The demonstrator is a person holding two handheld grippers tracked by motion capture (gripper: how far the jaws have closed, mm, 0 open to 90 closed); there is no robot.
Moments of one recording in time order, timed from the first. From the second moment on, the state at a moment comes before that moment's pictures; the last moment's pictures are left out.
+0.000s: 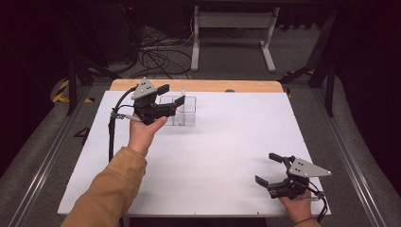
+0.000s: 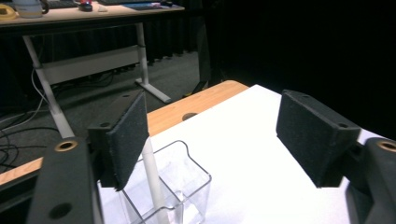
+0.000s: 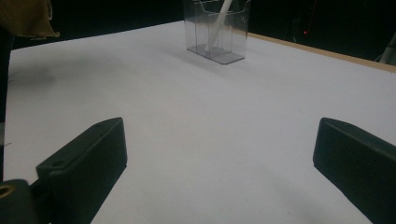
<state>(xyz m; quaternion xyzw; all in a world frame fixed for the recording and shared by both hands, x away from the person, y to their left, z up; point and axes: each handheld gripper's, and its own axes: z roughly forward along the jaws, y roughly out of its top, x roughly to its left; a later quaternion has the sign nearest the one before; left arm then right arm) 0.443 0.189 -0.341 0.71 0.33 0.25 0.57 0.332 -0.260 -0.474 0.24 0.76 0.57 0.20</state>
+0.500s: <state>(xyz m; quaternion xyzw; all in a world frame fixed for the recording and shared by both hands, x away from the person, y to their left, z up) 0.402 0.207 -0.340 0.74 0.32 0.25 0.55 0.332 -0.258 -0.474 0.24 0.76 0.57 0.20</state>
